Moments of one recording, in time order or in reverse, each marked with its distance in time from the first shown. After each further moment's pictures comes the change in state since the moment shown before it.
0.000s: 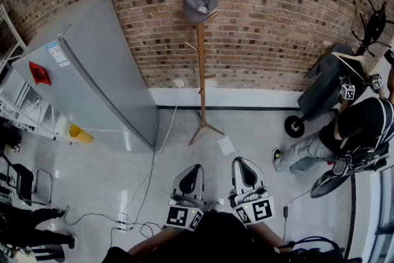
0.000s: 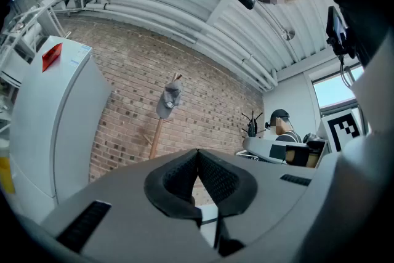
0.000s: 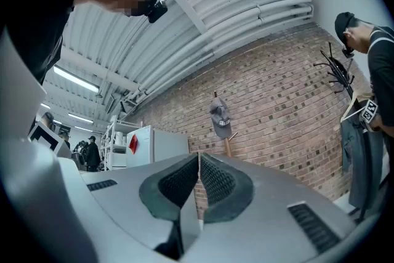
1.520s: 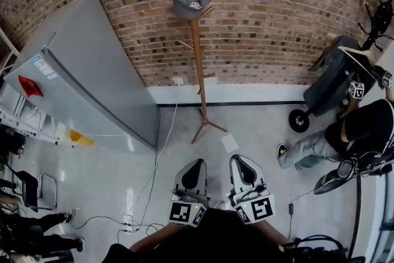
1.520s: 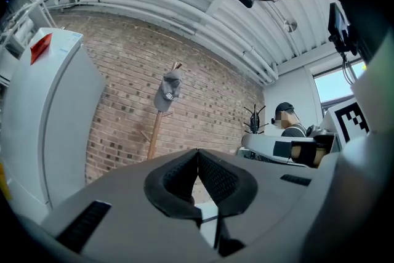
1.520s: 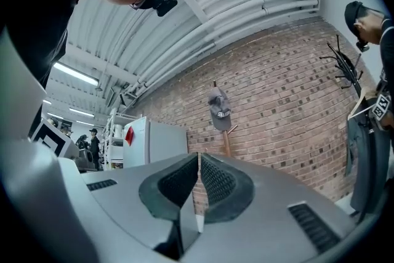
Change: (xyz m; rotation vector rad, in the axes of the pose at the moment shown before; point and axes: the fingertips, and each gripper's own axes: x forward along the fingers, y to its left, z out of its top) left arm 0.067 0.018 -0.015 0.030 0.034 -0.017; right arm 0.049 -0.028 -0.019 -0.020 0.056 0.018
